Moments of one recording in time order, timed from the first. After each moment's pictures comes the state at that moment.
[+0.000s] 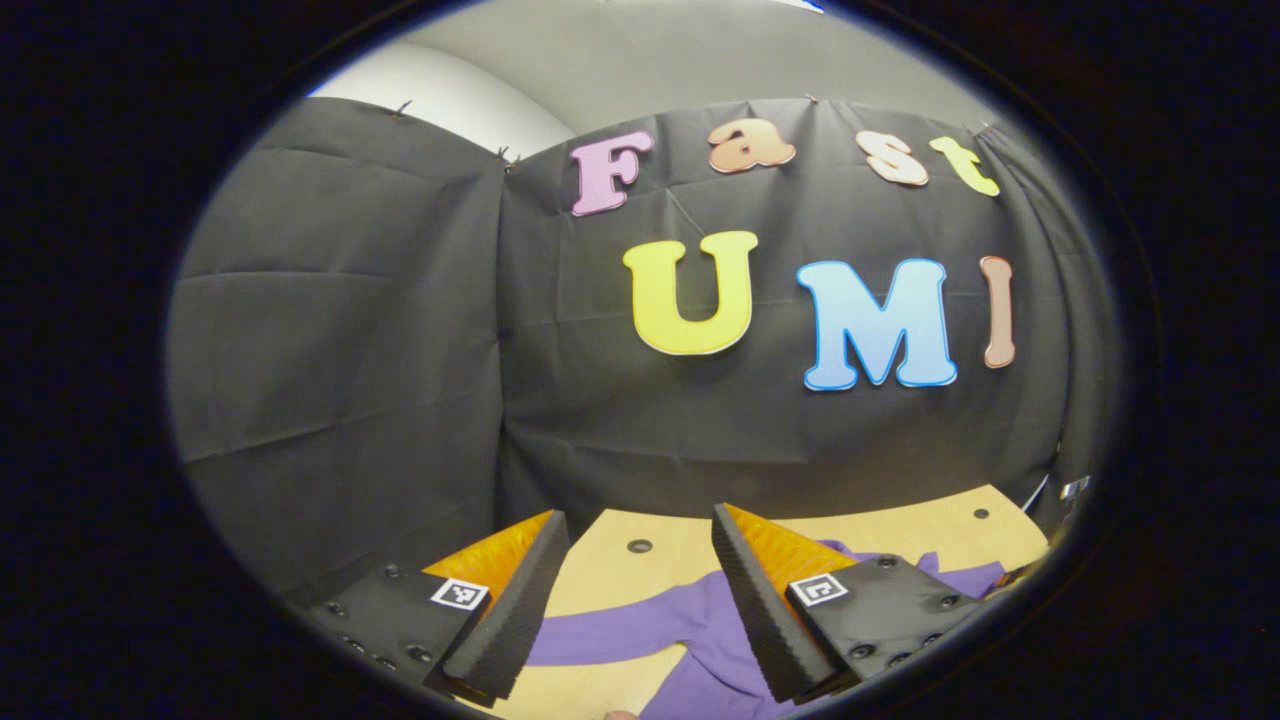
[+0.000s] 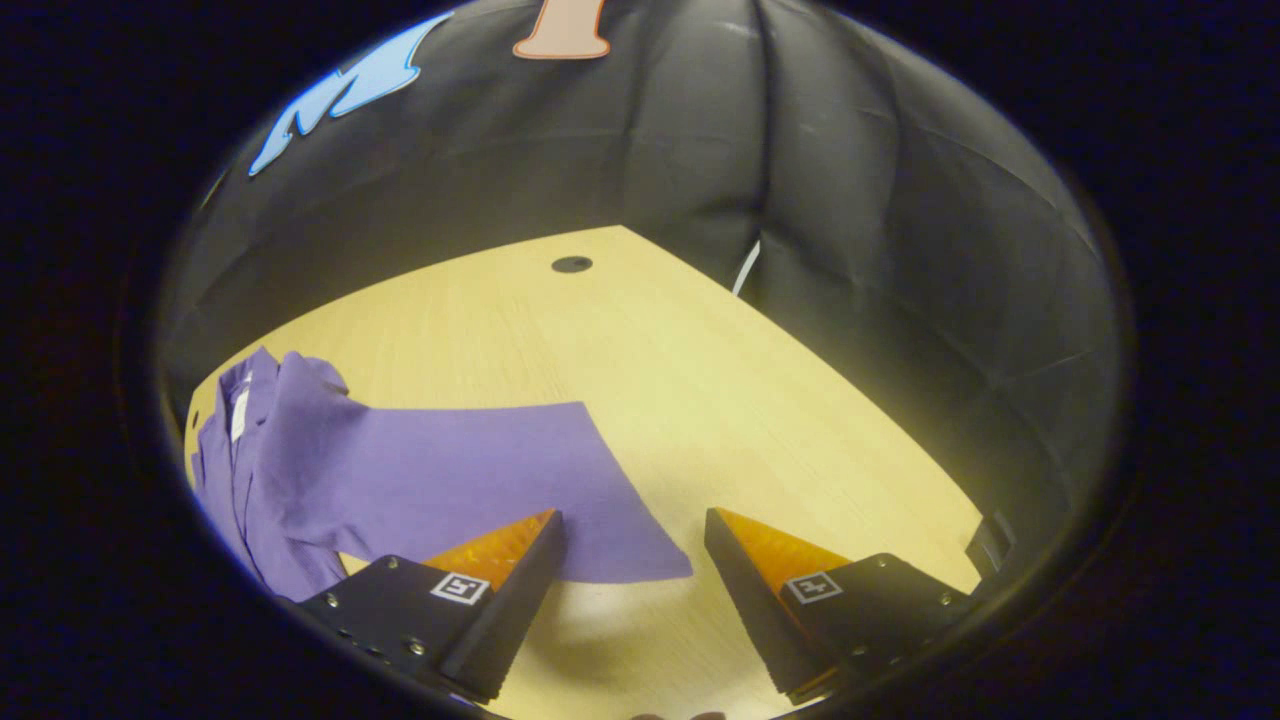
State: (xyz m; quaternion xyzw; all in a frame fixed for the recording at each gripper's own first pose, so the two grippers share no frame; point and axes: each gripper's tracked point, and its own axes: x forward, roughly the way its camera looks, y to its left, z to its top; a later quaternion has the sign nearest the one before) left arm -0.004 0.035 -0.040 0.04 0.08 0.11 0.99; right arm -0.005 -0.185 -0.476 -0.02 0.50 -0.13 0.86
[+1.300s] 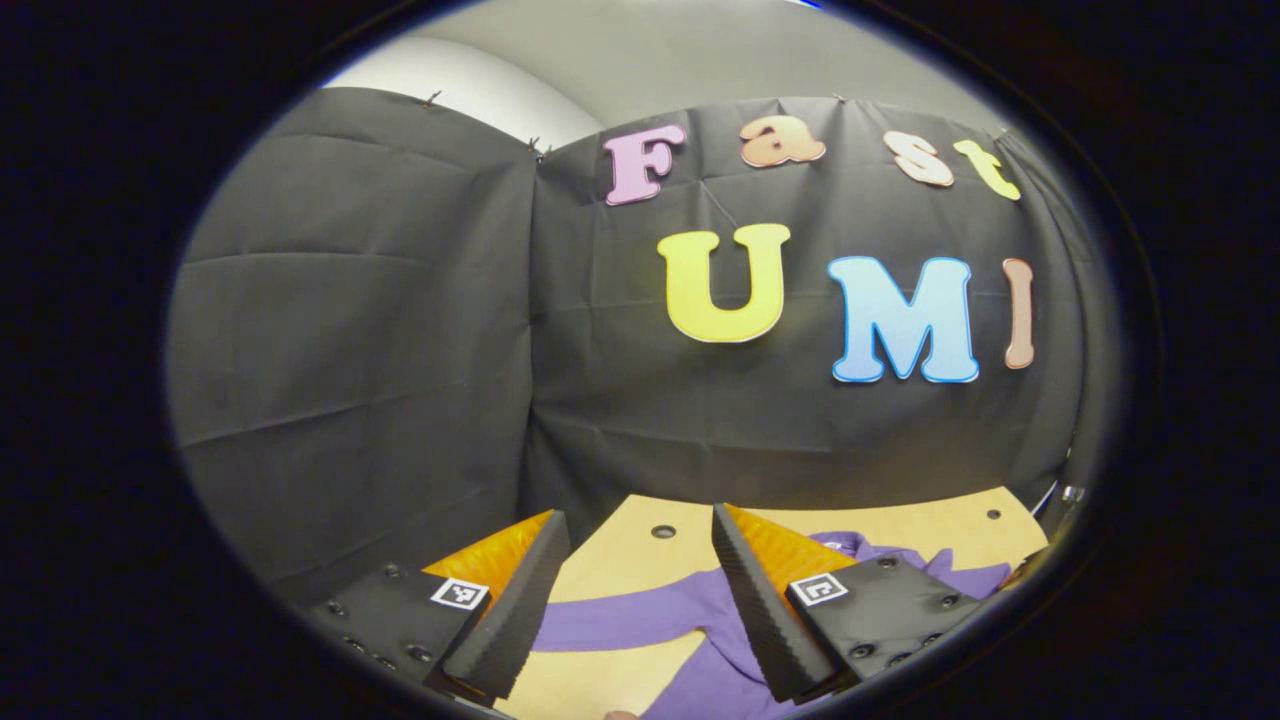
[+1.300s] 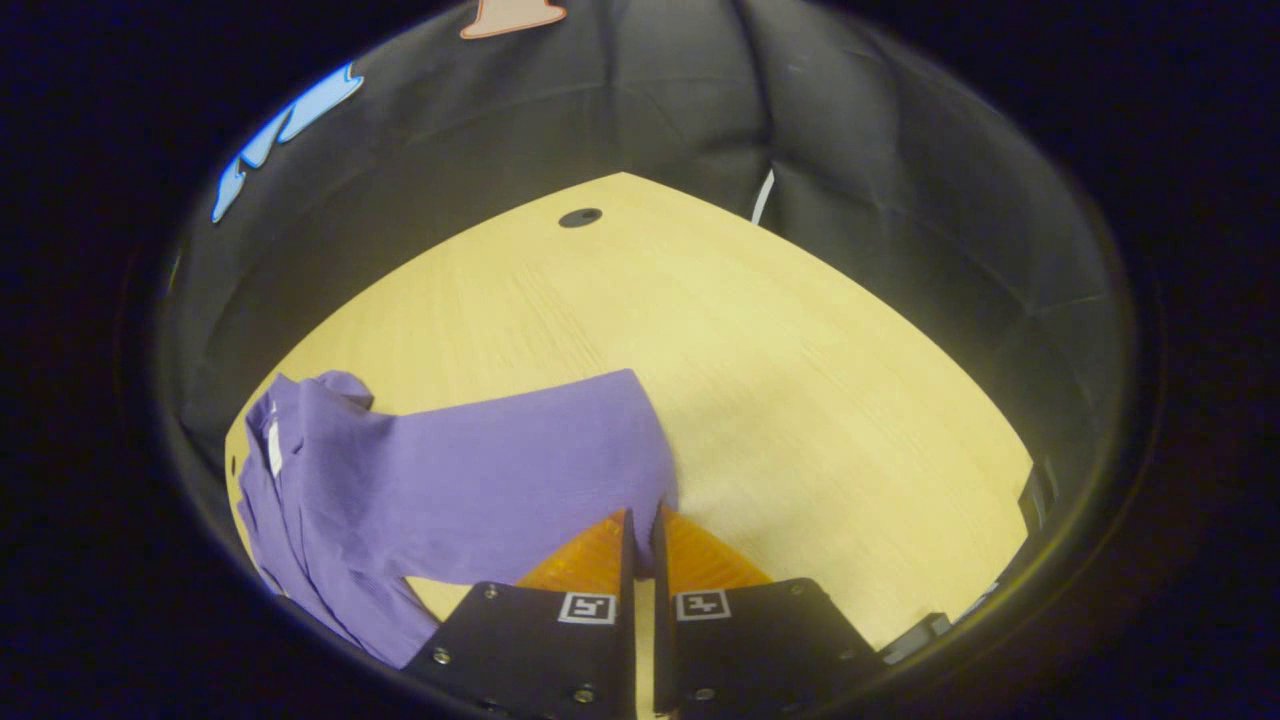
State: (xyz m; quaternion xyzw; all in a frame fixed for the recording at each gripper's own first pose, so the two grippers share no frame) left arm -0.030 0.067 -0.056 0.02 0.08 0.14 0.99; right arm 0.006 -0.148 -0.475 0.08 0.55 -0.12 0.83
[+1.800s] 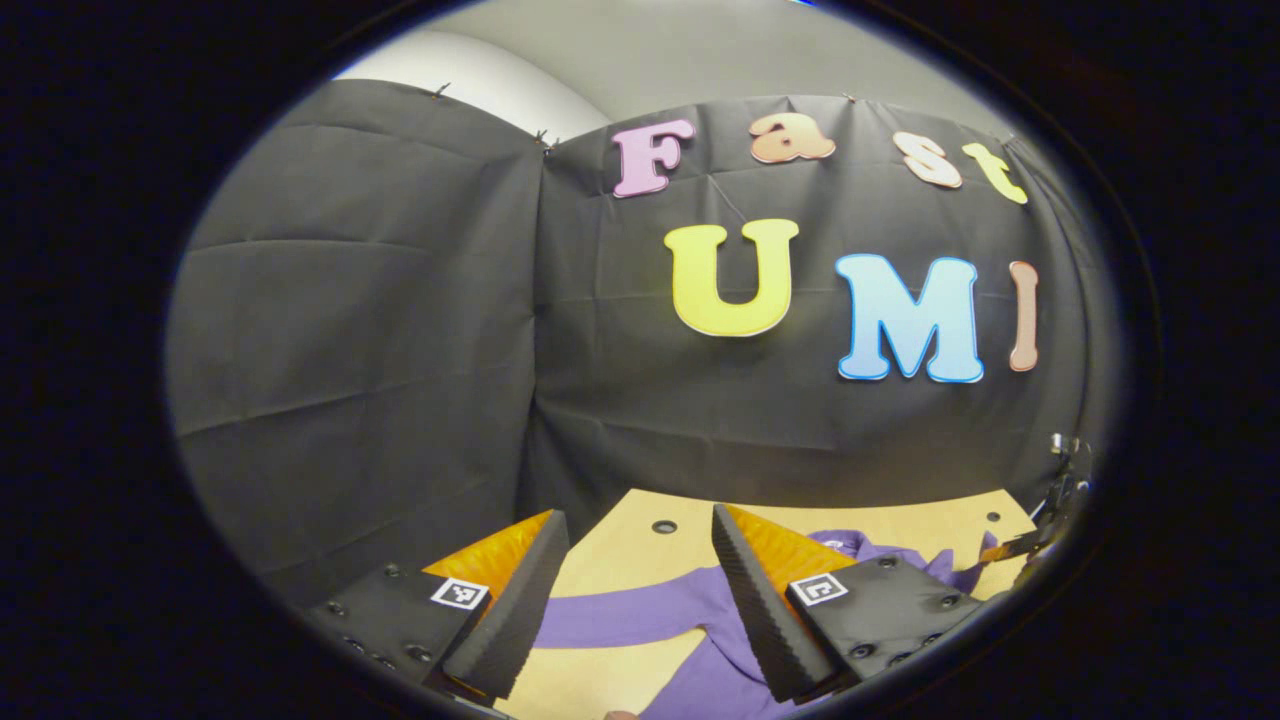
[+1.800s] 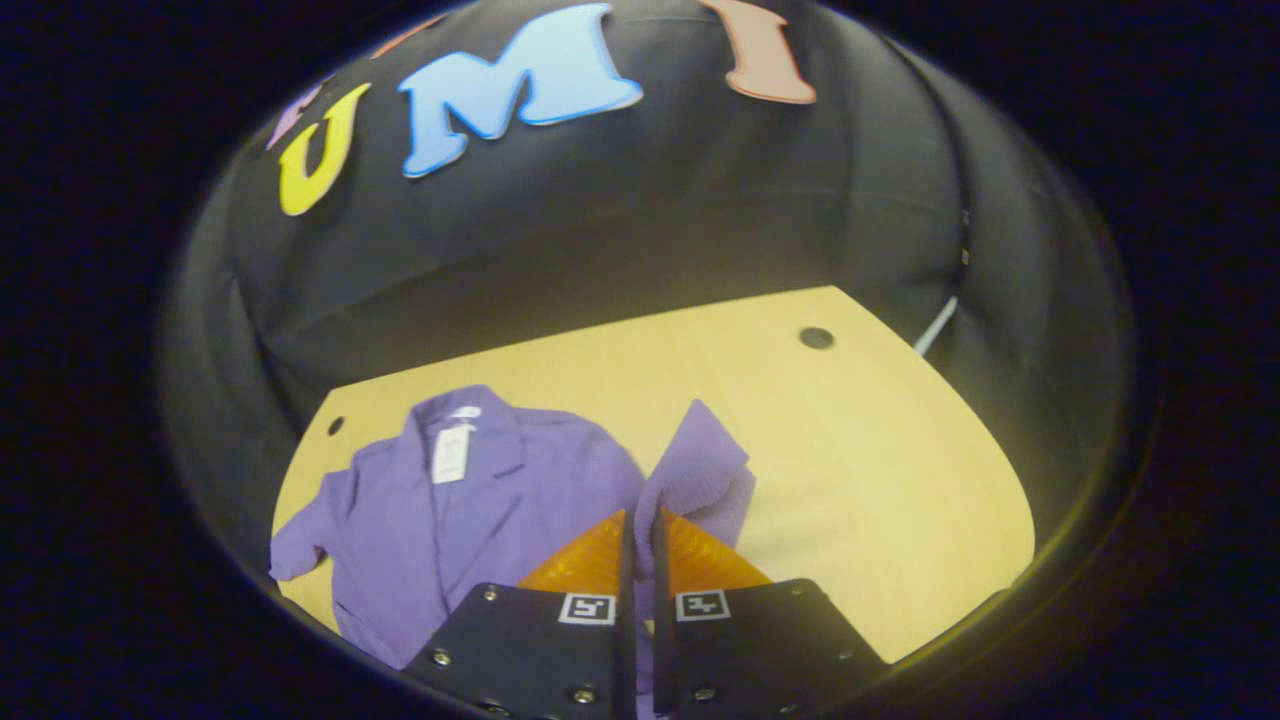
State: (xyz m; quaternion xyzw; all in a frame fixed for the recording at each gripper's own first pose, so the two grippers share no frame) left arm -0.028 0.079 -0.066 0.01 0.09 0.14 0.99; right arm 0.074 0.063 -0.383 0.02 0.45 0.11 0.89
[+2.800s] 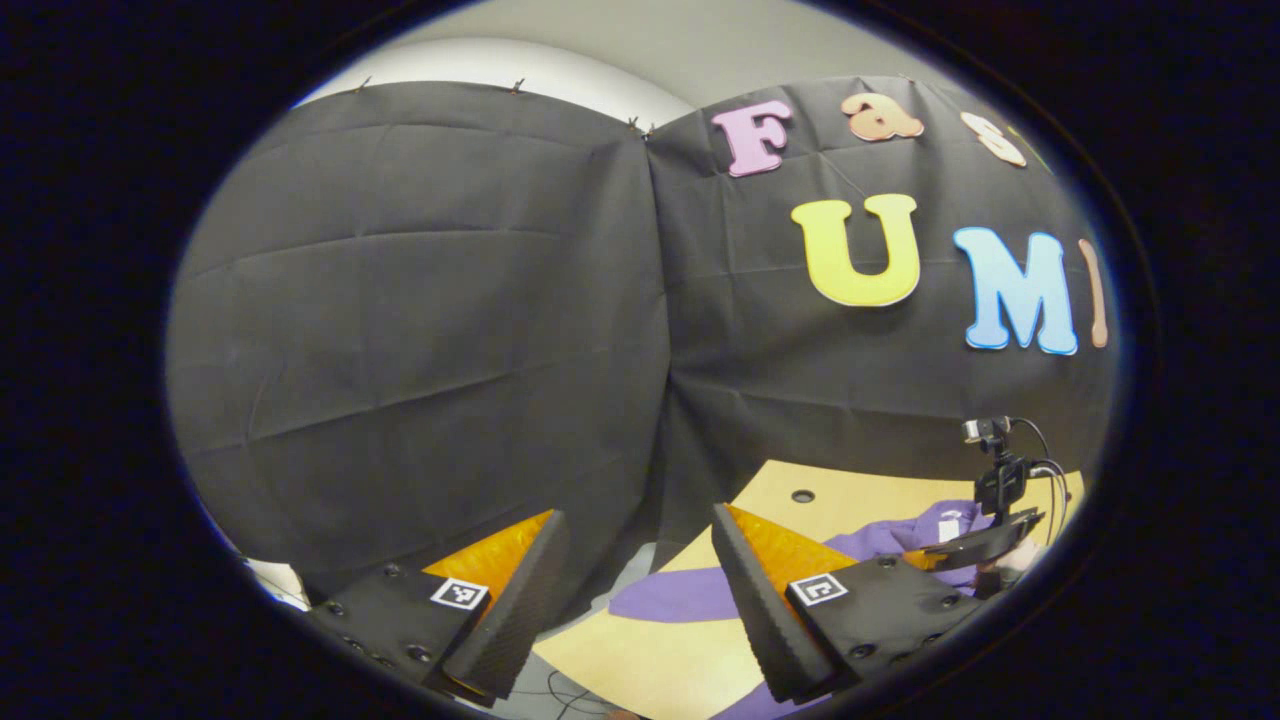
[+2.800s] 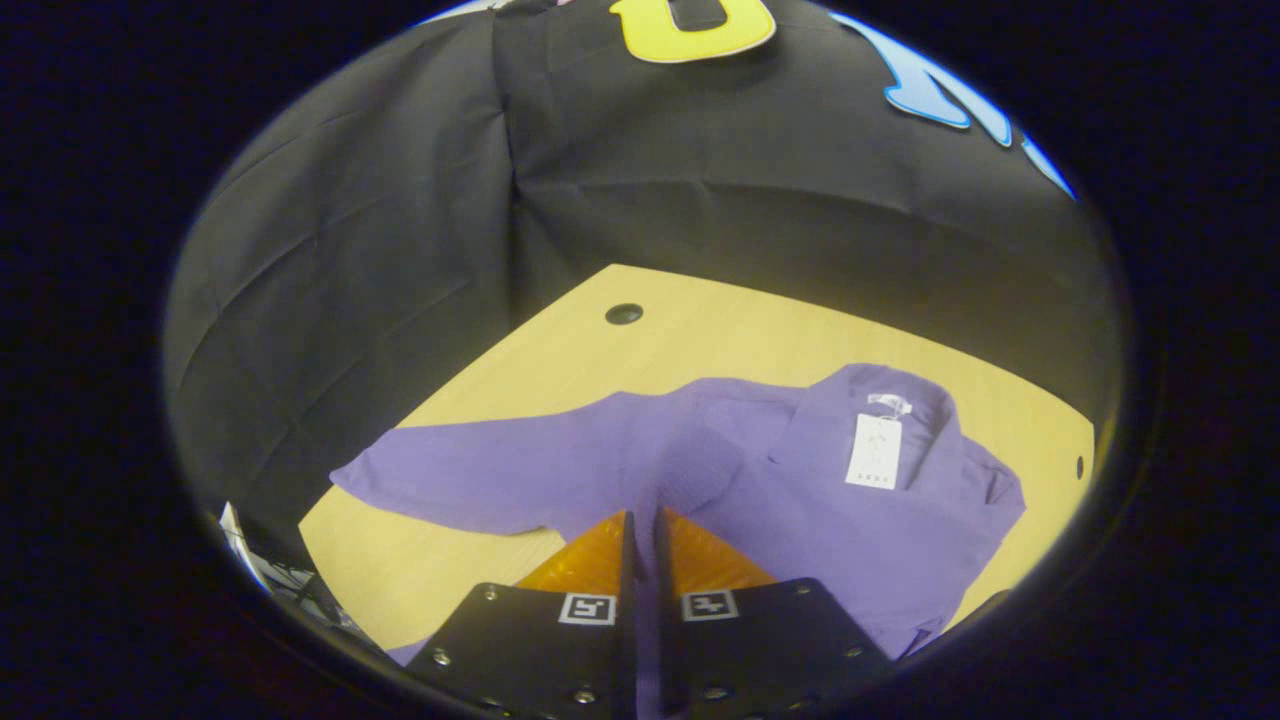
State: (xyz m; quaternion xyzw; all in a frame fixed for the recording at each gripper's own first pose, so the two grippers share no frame) left arm -0.133 0.205 -0.070 0.03 0.12 0.31 0.94; right arm -0.041 0.405 -0.431 -0.08 0.47 0.43 0.77
